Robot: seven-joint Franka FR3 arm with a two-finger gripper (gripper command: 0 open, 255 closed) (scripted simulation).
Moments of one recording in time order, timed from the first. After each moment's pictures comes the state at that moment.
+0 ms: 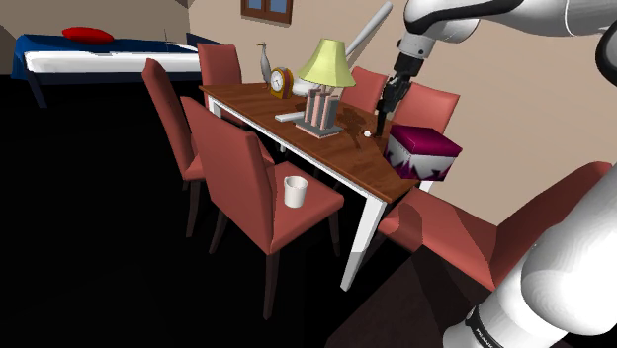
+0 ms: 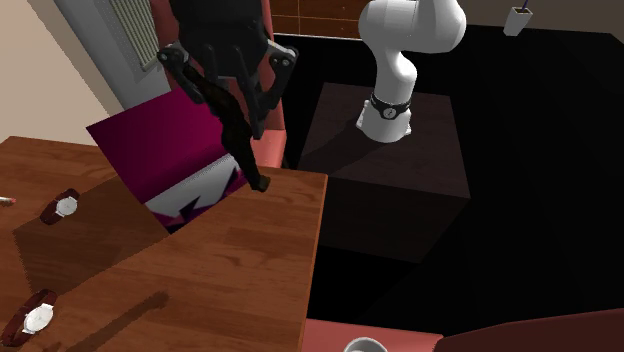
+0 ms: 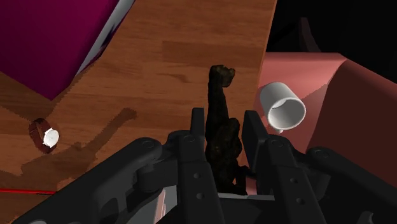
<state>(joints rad) -0.07 -0.03 -0.36 -1.76 0.06 1.82 -0.50</state>
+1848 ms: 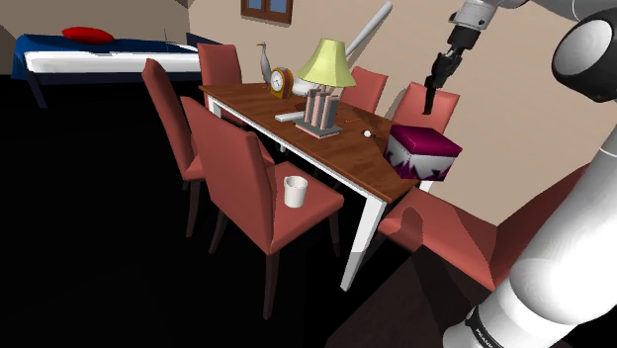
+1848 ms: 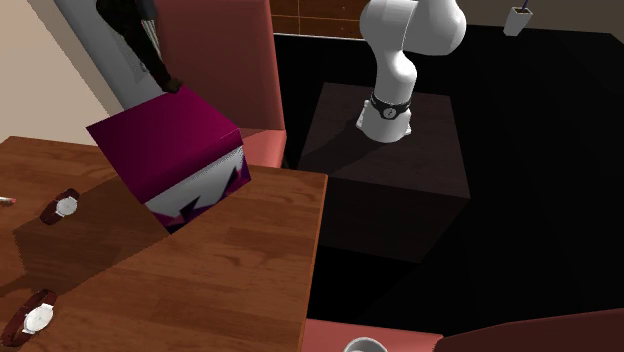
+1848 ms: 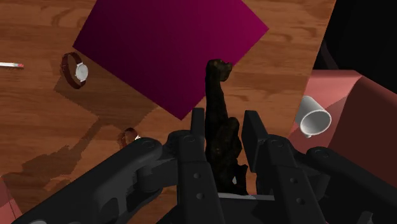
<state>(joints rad) -0.25 0.10 -0.51 -1.37 0.15 1.52 -0.80</state>
